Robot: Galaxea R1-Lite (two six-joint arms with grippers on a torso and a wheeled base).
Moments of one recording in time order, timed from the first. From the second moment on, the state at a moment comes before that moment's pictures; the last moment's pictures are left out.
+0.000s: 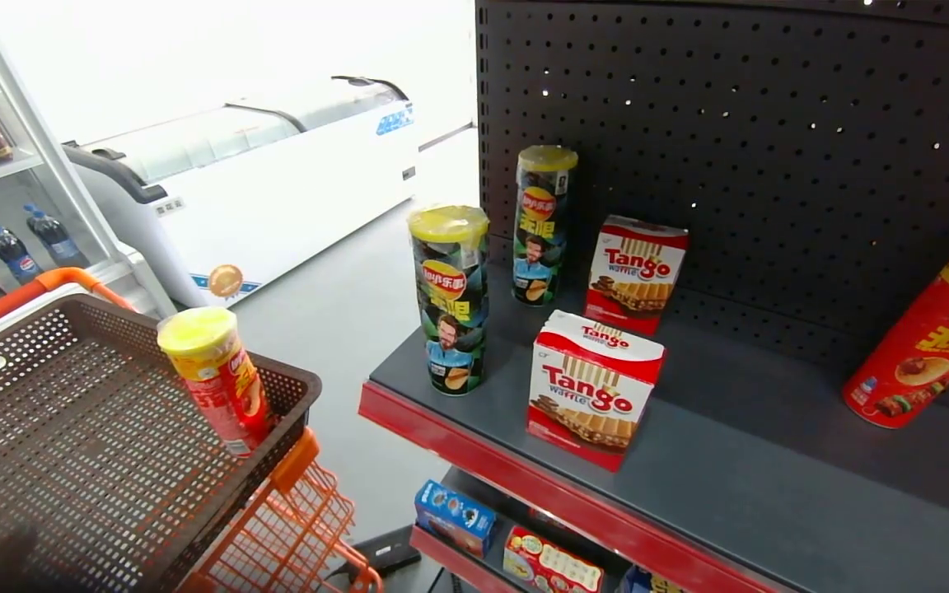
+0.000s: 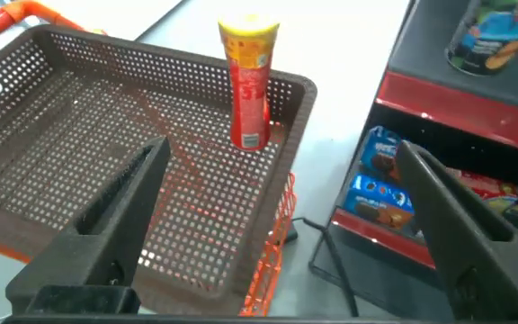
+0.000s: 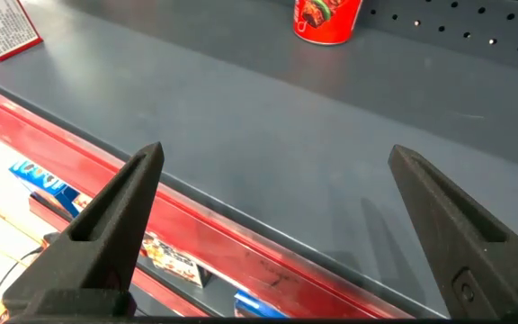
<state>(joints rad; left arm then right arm) 0.05 0.57 -0.36 -0.08 -0.05 0.03 -0.02 0.00 0.00 0.00 0.00 -0.03</state>
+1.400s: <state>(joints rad) 0.17 1.90 -0.46 -1.17 -0.15 0.08 -0.01 0.00 0.00 0.00 0.00 -0.03</state>
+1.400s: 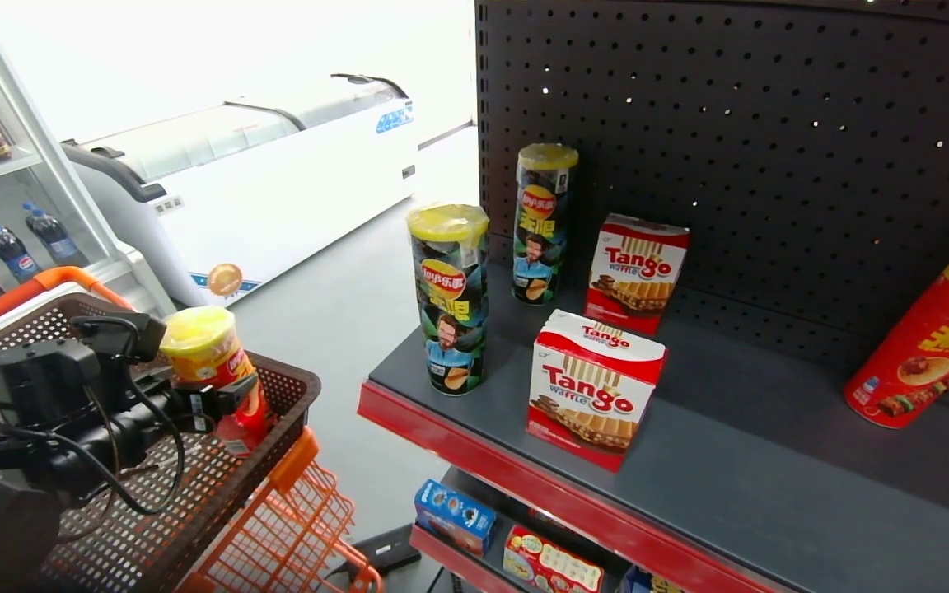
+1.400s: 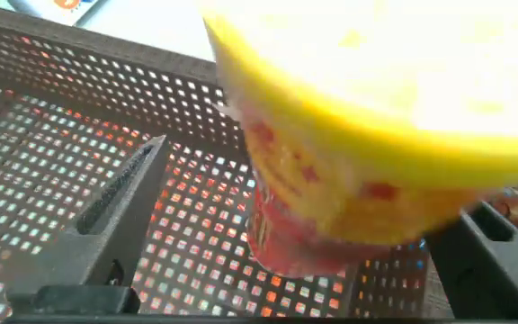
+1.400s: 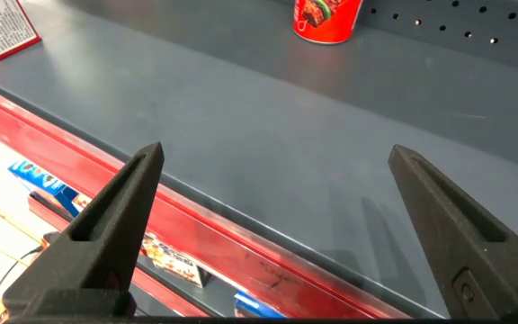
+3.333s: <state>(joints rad) -0.13 1.45 -0.59 -0.85 -0.22 0.09 -0.02 0.00 0.00 0.00 0.00 -0.03</state>
